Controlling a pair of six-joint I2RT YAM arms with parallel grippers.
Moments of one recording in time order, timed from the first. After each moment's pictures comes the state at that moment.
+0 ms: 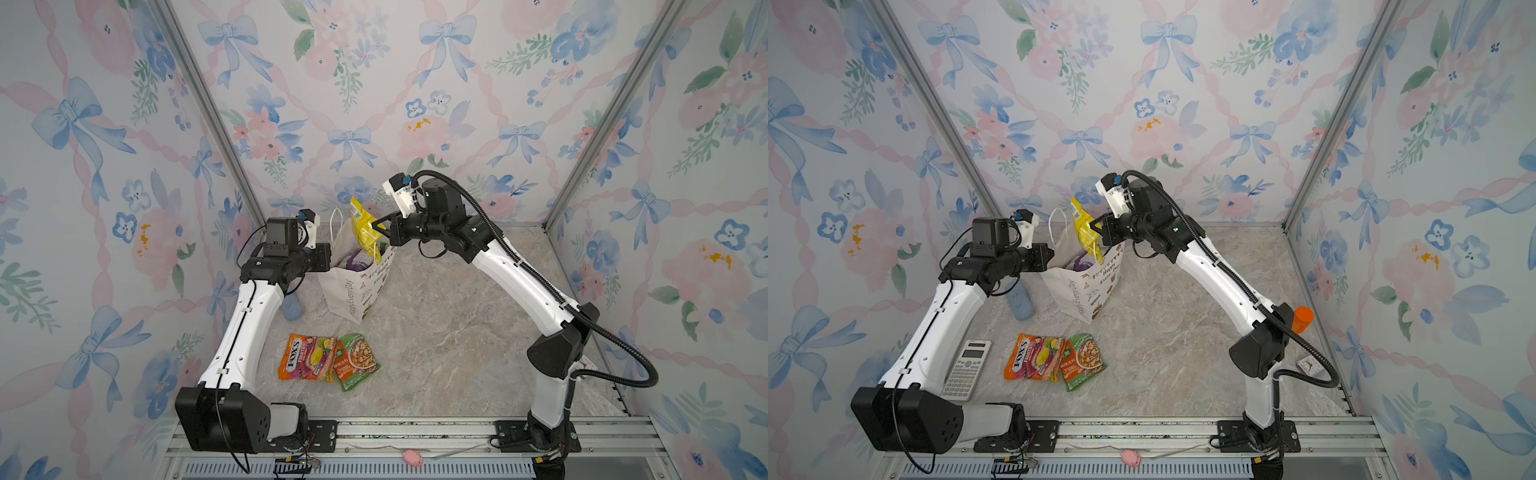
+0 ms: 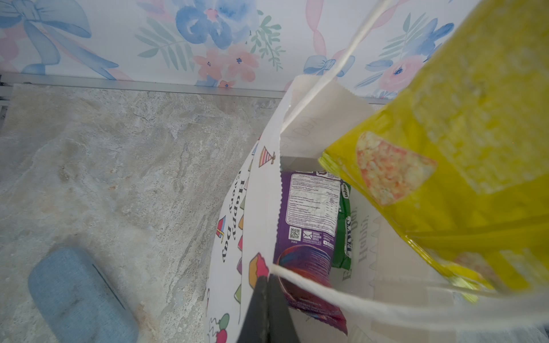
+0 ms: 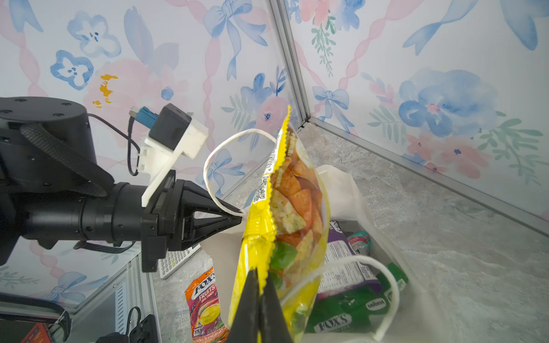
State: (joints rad) left arm -0.06 1.32 1.34 -0.70 0.31 -0.12; right arm 0.71 1.95 2.18 -0.61 -0.40 0.24
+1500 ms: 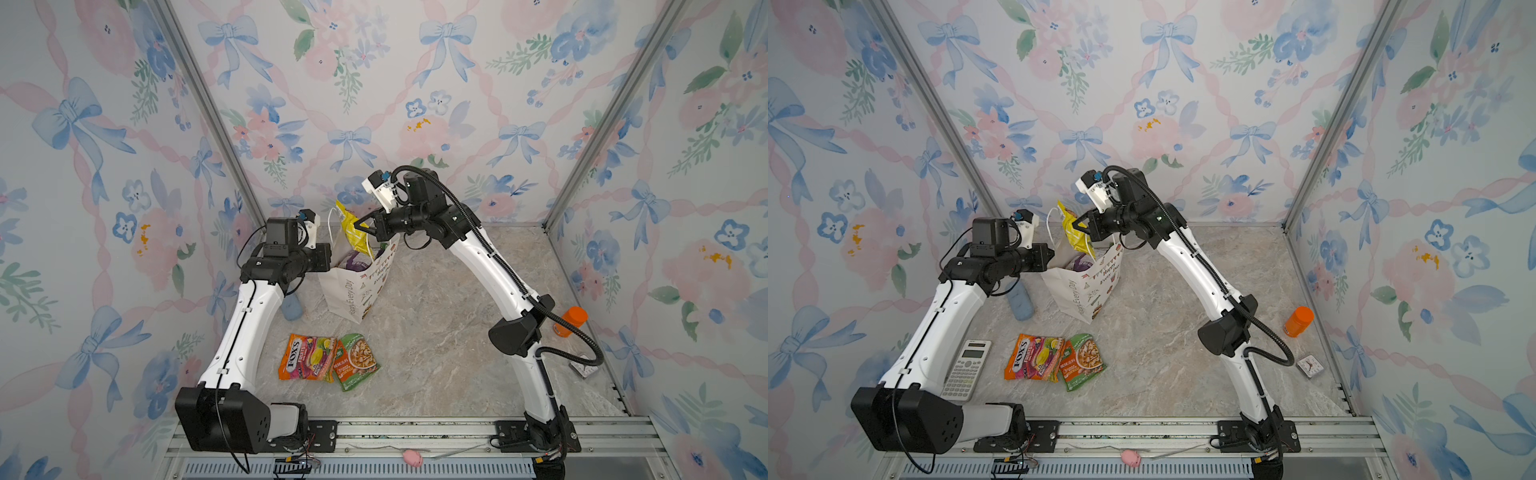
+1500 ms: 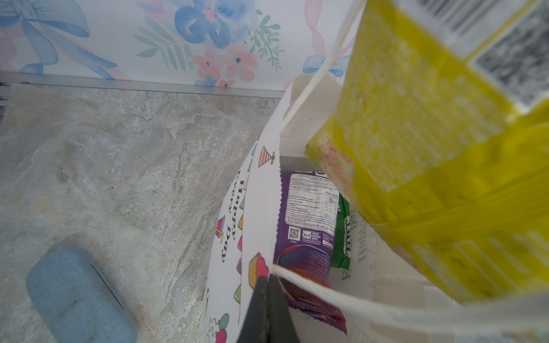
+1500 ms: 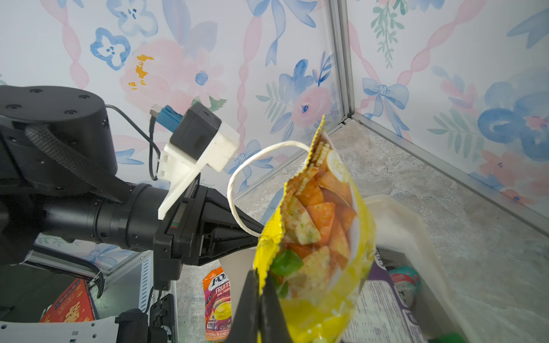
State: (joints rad) left arm -0.06 1.32 1.34 -0.70 0.31 -0.12; right arm 0.71 2.25 2.66 -0.83 -0.58 0.17
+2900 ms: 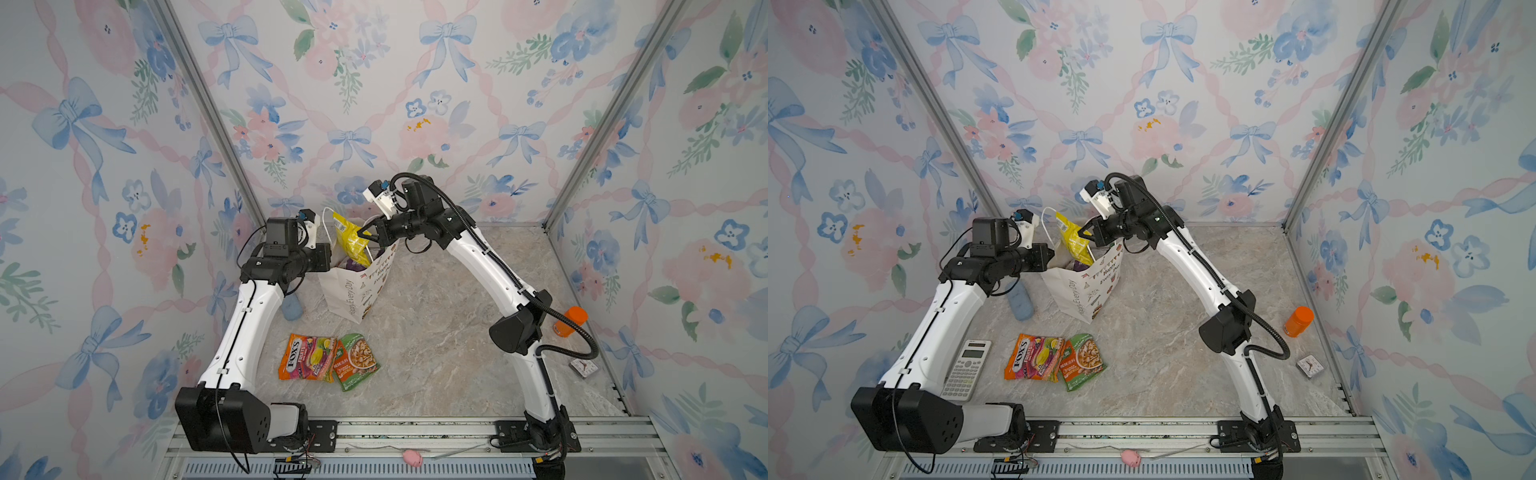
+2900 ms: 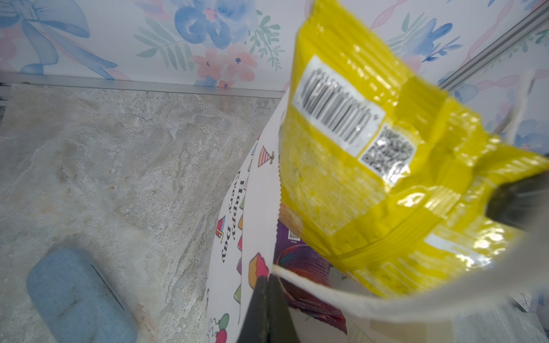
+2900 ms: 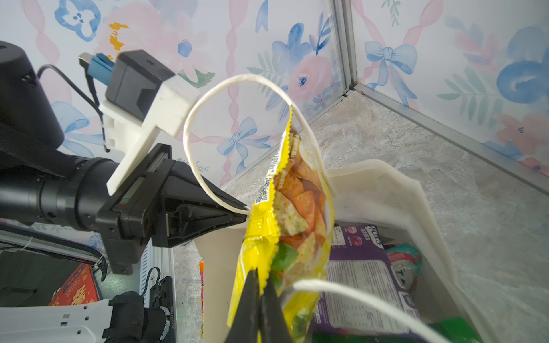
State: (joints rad) left arm -0.06 1.32 1.34 -0.70 0.31 -0.12; right arm 0.68 2.25 2.55 -0.82 -0.62 0.15
